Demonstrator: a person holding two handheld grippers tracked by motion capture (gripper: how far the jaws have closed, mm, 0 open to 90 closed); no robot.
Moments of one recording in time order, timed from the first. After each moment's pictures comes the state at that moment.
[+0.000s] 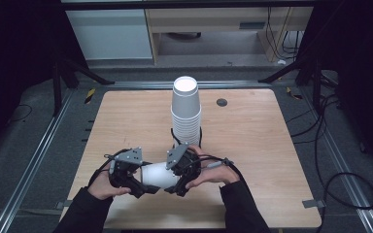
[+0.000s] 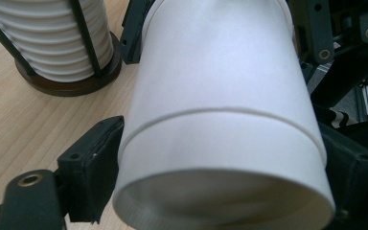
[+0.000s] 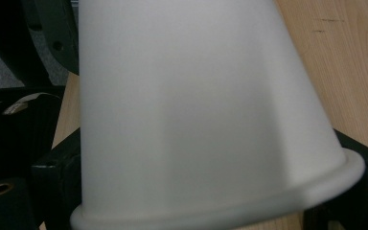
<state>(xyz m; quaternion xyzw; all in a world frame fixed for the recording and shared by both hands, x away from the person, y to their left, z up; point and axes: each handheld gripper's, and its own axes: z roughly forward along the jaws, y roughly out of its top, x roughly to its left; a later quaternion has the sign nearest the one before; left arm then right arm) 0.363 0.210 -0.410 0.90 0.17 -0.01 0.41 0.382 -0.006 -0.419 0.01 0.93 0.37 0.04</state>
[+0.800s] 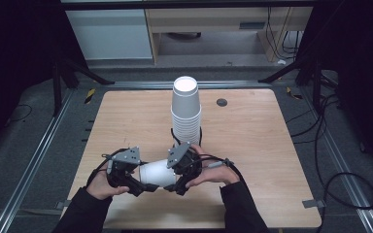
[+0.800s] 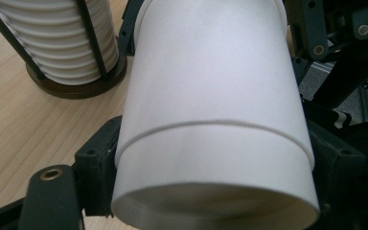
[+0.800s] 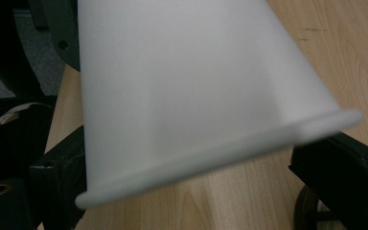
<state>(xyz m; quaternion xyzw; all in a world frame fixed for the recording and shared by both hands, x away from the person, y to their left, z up) 0.362 0.216 -0.405 0.90 0.16 0.00 0.41 0.382 -0.009 -0.418 0.02 0.92 0.38 0.05</state>
